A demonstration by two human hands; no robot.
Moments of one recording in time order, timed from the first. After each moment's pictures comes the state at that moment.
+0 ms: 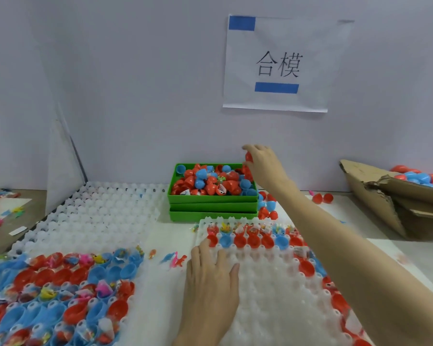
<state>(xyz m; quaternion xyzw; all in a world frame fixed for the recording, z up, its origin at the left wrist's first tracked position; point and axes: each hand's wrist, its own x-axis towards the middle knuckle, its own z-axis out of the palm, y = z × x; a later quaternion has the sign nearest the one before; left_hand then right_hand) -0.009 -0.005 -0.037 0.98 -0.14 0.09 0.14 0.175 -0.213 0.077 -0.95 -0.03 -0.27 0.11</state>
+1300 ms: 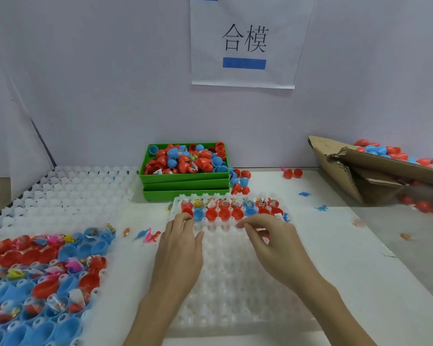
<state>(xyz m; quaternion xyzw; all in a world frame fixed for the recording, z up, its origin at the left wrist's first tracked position) -0.009 -0.005 -0.031 0.94 -0.15 0.13 0.27 -0.069 -0.197 -0.001 -0.90 0.01 -0.19 0.39</state>
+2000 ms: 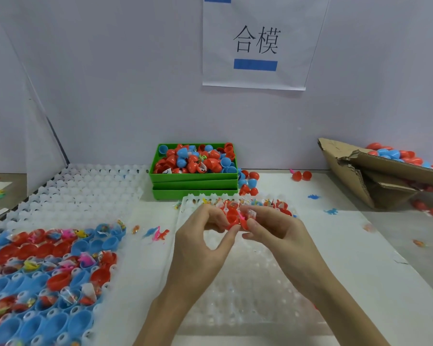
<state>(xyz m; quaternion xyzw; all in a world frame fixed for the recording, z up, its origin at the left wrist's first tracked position) -0.036 -0.016 0.000 0.77 -0.26 0.21 0.55 -0.072 -0.191 0.012 -0.71 -0.04 -0.12 0.70</state>
